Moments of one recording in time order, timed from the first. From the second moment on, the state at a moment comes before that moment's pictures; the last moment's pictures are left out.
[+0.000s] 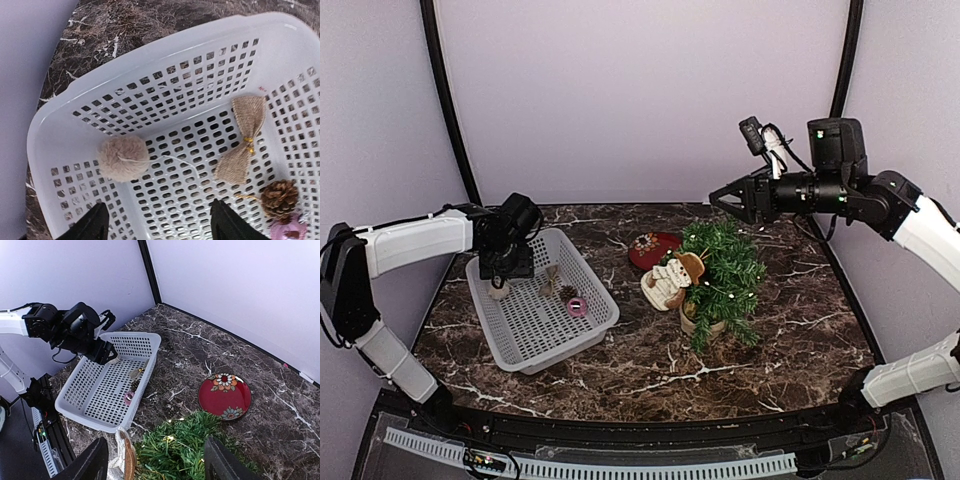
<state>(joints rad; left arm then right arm) -0.49 1.54 1.15 -0.82 -0.49 -0.64 0.69 1.19 1.35 -0.54 -0.30 0.10</state>
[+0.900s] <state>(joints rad) -0.43 1.87 1.37 -0.88 -0.42 0.05 0.68 1.19 1.35 -0.50 -0.39 0.09</state>
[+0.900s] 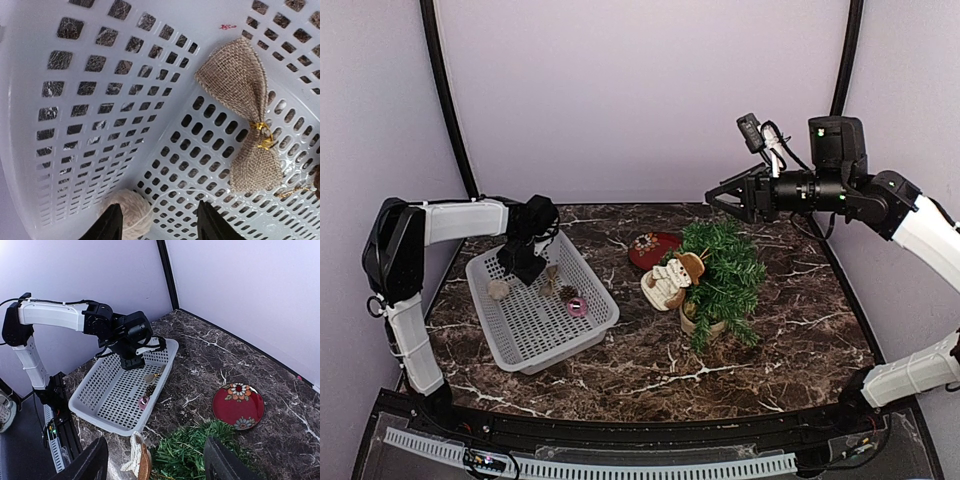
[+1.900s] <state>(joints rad) -0.38 1.97 1.35 -0.91 -0.49 0.15 0.66 1.22 1.35 -0.50 -0.42 0.09</state>
